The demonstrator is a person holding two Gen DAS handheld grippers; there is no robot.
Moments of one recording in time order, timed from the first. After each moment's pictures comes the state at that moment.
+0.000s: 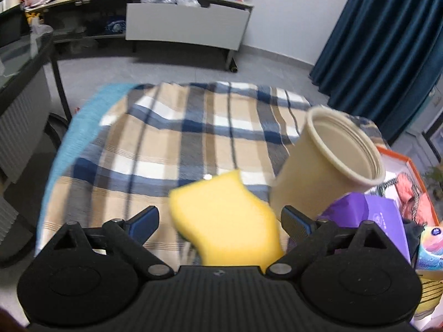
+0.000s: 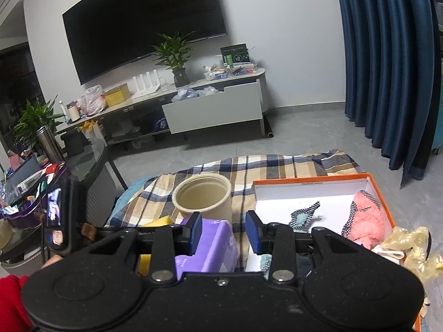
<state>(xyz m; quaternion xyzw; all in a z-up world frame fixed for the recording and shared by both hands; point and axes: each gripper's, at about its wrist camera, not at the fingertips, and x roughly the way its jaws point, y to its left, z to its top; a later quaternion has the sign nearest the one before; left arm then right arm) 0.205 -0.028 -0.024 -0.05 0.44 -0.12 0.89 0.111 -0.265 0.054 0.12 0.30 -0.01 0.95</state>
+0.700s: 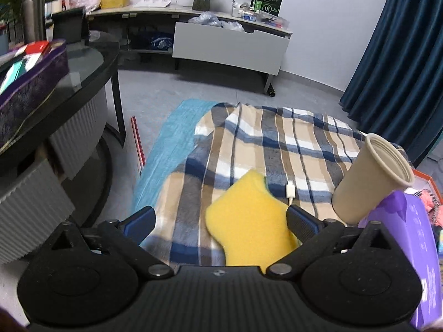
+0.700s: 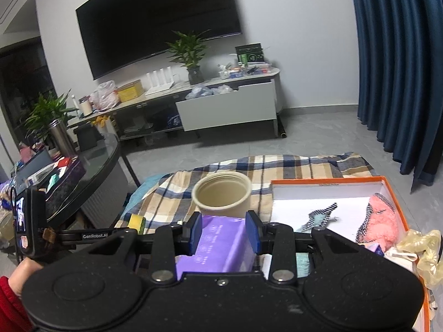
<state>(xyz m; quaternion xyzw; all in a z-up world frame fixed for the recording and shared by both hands) 0.162 0.070 -0.007 -0.07 0.40 -0.05 0.91 0.110 -0.244 0.057 0.11 0.30 0.02 0.95</state>
